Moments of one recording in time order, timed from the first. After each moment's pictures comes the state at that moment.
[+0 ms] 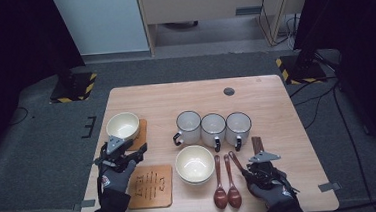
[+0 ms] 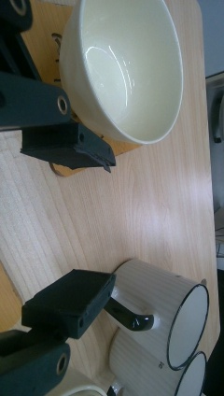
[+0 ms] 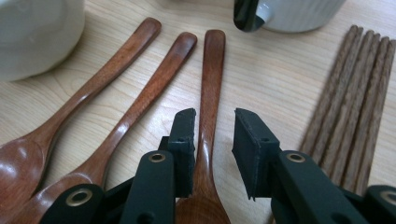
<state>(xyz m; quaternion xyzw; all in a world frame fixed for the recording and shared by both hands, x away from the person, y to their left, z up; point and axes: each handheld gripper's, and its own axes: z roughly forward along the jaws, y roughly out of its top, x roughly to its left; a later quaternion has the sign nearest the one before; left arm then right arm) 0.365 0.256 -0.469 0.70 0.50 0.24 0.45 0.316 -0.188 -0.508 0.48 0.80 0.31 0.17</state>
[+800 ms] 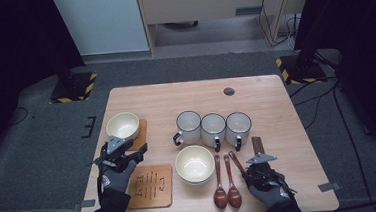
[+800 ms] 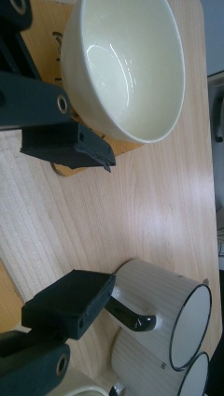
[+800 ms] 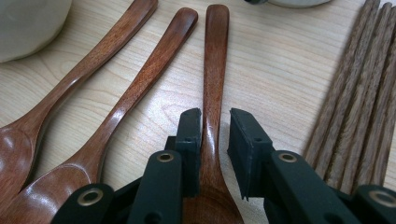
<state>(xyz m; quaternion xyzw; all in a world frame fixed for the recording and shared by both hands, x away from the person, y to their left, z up) 0.365 0.256 -0.470 0.71 0.50 0.24 0.44 0.316 -0.182 -0.516 0.49 0.81 0.28 0.16</state>
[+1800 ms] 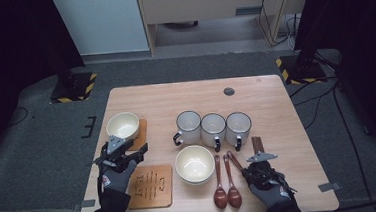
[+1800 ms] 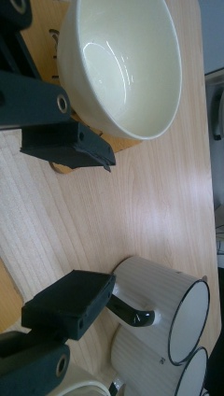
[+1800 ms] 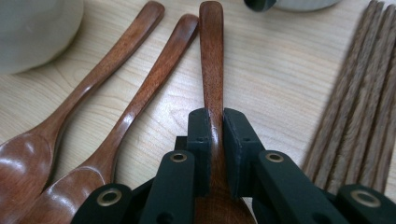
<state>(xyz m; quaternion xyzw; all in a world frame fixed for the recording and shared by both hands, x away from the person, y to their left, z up) 0.364 0.254 -0.468 0.71 0.49 0.24 0.45 0.317 -0.182 -0.508 0.50 0.80 0.29 0.14</state>
